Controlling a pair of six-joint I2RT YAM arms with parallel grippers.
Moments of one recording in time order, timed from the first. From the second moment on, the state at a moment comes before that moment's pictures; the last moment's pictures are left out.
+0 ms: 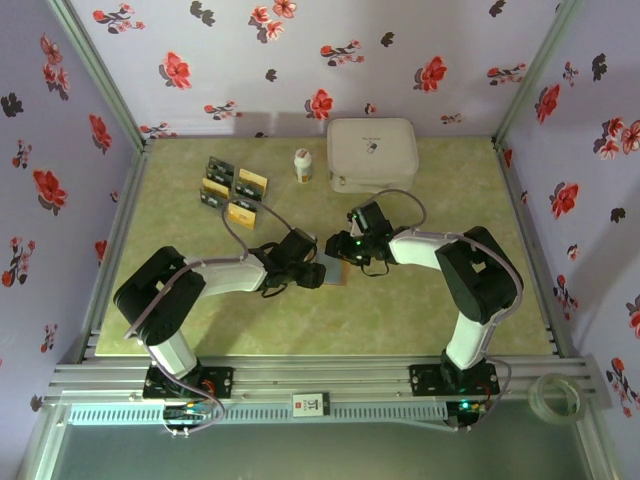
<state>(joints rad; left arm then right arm) -0.84 1.70 0.85 -0.15 -0.09 -0.47 0.57 1.78 0.91 -0.05 -0.40 0.77</state>
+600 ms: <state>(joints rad) -0.84 1.68 0.85 -0.16 -0.10 -0.47 0.57 1.77 0.93 -0.09 -0.40 0.74</state>
